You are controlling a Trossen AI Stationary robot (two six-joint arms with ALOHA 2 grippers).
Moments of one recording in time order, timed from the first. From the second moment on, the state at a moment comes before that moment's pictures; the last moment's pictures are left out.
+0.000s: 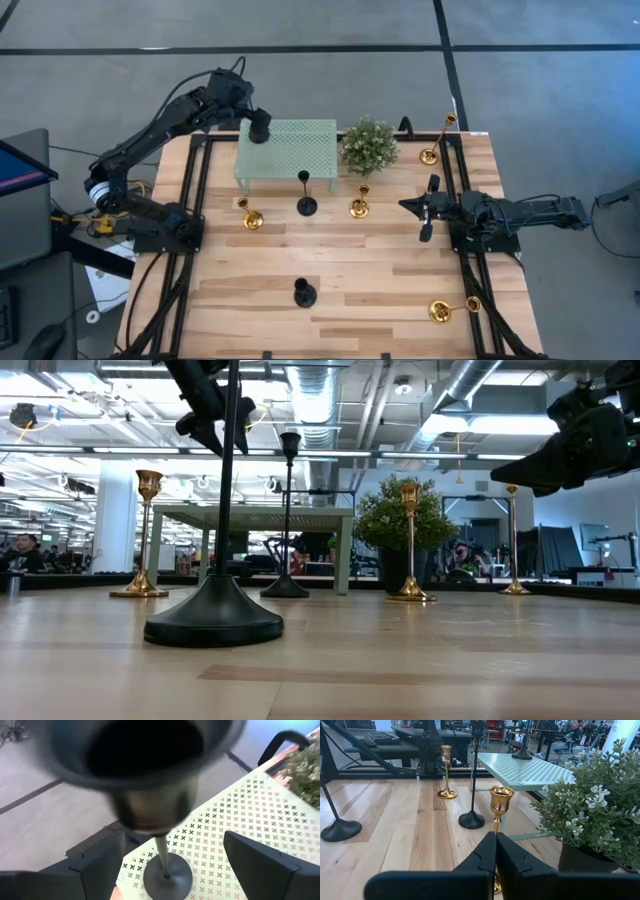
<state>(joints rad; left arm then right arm) 0.73 1.17 1.37 -0.73 -0.23 -0.03 0.05 0.16 0.06 -0.05 0.32 -0.03</state>
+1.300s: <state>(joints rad) 0.42 0.77 1.37 -0.85 0.61 -0.11 0.05 0.16 0.06 -0.02 0.32 -0.03</state>
